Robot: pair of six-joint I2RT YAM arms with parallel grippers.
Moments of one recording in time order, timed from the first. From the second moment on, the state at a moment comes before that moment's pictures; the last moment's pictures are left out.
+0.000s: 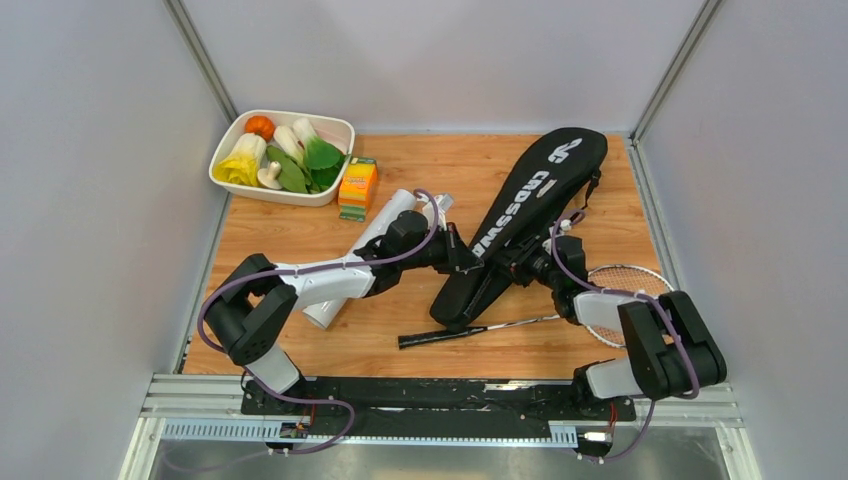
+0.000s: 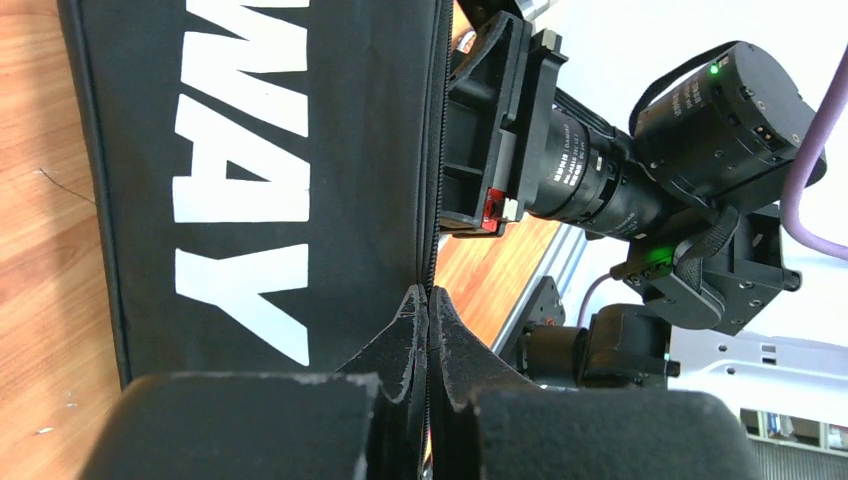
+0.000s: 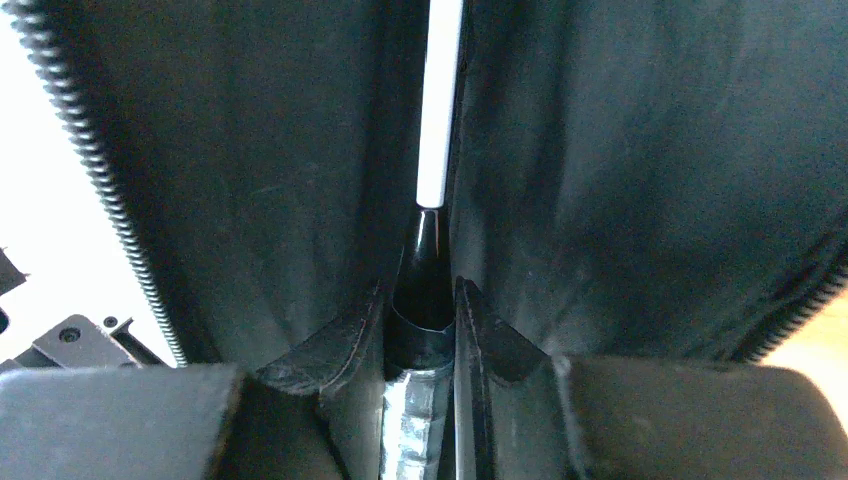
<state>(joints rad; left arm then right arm) -0.84 1.62 0.88 0.40 0.33 -0.85 0.24 1.37 0.34 0.60 -0.39 1.19</state>
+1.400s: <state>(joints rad) -0.84 1.67 0.90 0.27 0.10 -0.80 0.31 1.66 0.73 0.28 -0.17 1.09</state>
